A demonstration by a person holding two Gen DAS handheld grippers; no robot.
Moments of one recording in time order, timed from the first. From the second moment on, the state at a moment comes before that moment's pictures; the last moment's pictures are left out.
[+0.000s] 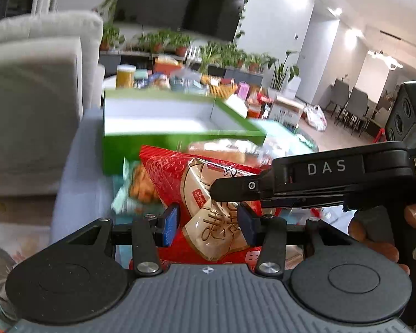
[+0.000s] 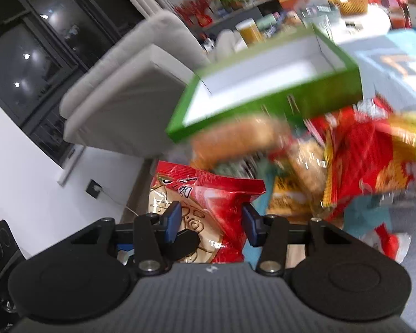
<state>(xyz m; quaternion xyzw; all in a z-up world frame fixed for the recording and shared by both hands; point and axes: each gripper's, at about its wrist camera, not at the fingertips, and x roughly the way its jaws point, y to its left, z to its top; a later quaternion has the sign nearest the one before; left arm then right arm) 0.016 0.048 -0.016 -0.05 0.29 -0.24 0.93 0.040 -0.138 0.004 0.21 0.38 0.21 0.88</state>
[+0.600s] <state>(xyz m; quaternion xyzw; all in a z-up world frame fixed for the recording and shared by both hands) 0.076 0.032 0.060 -0.04 0.21 -0.20 0.96 0.102 -0.142 0.065 0.21 0.28 0.22 0.91</state>
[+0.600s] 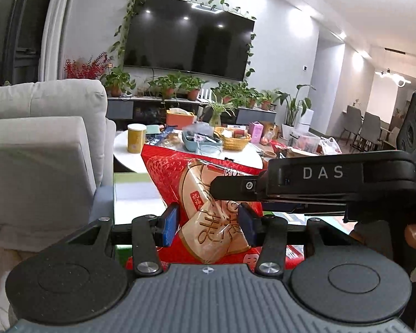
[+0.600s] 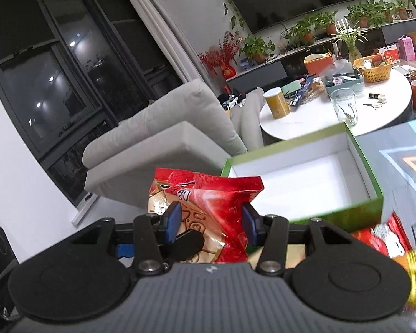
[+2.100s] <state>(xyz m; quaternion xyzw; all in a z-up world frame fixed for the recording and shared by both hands) 0.169 0.054 0.013 -0.02 0.28 -0.12 0.95 0.176 -0.125 0.033 0.22 0.35 0.19 0.89</state>
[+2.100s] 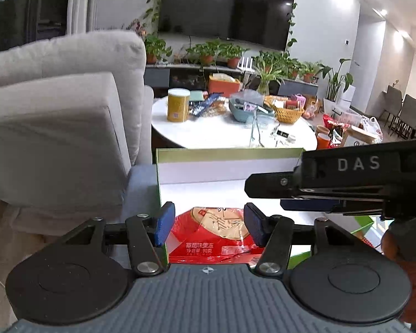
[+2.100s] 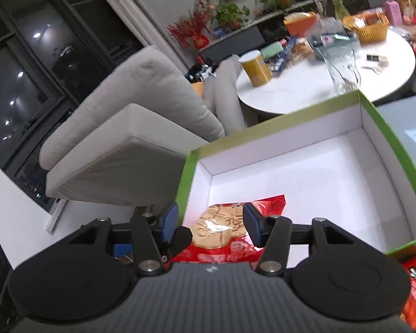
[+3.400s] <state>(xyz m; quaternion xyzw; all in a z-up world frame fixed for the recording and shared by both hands) 0.035 0.067 0.016 -0.03 0.28 -0.10 0.96 0.041 -0.145 0.026 0.20 0.37 0.20 0.88</state>
